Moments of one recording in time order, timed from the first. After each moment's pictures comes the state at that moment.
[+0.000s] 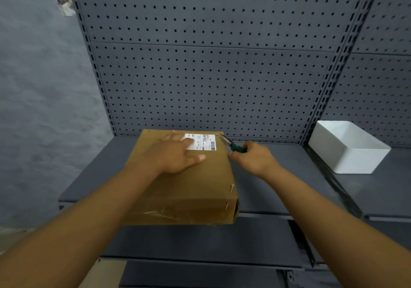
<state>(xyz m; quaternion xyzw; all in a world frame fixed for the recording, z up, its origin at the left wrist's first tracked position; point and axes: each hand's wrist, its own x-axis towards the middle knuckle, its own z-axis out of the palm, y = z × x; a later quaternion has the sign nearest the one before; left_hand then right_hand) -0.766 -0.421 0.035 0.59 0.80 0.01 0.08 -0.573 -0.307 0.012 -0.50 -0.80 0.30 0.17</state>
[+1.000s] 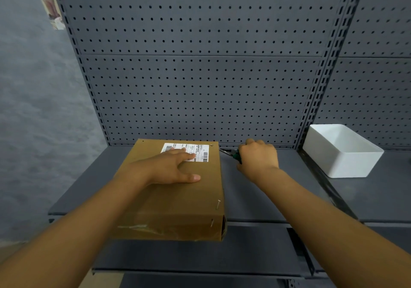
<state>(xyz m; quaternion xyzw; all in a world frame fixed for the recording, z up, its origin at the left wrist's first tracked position) -0.757 -0.416 0.038 0.61 0.76 0.03 0.21 -0.563 -0.291 0.021 -0.47 -0.87 -0.16 0.02</state>
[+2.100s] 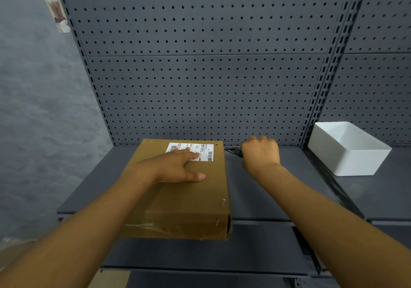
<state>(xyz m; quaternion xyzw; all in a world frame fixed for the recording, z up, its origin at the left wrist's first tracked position) -0.759 -0.413 0.036 0.61 0.77 0.02 0.21 -0.572 -0.288 0.023 -0.48 -0.85 -0.21 -0.01</state>
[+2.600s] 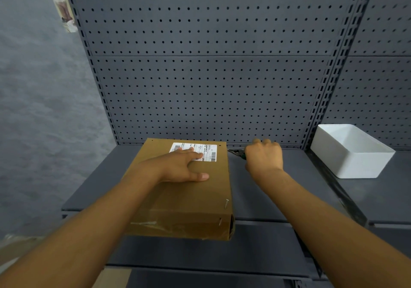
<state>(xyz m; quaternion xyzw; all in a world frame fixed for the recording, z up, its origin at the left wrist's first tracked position) -0.758 -0.413 0.036 0.61 0.77 0.03 0.21 -0.570 -0.292 0.018 -0.49 -0.84 -0.21 -0.01</state>
